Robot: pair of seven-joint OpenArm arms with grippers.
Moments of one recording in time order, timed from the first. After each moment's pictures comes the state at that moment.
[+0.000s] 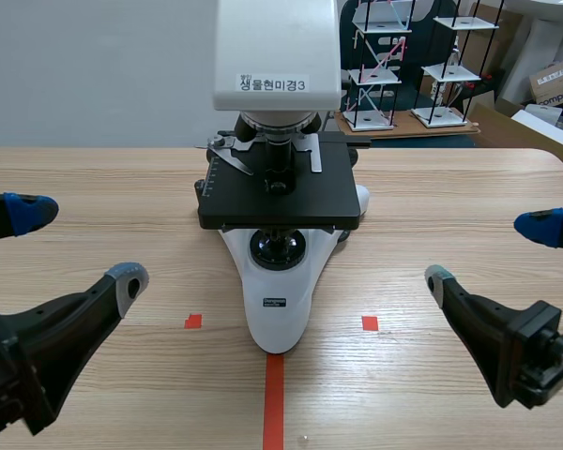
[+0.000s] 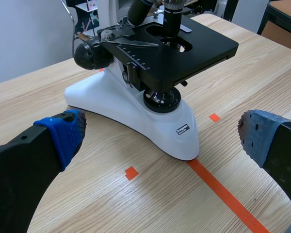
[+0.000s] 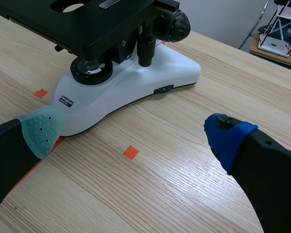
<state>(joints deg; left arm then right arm) 47.7 -32.6 -8.3 120.5 -21.6 -26.3 -11.4 -45.2 30.8 12.4 114.6 17.5 26.5 8.9</state>
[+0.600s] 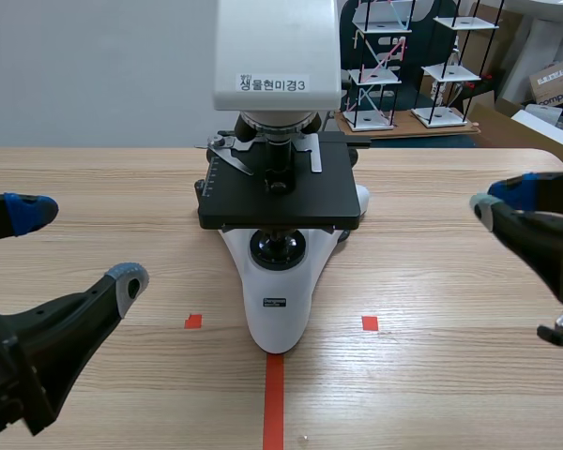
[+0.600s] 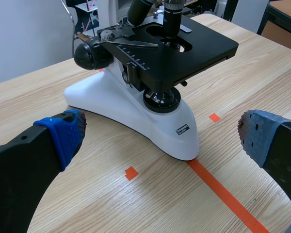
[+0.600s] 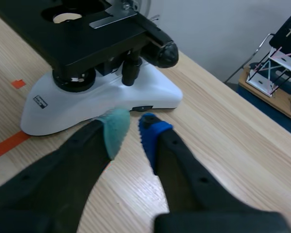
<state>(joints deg) 47.7 -32.6 -8.3 120.5 -21.6 -26.3 -11.4 -36.7 43.5 12.4 112.0 17.6 27.5 9.1</state>
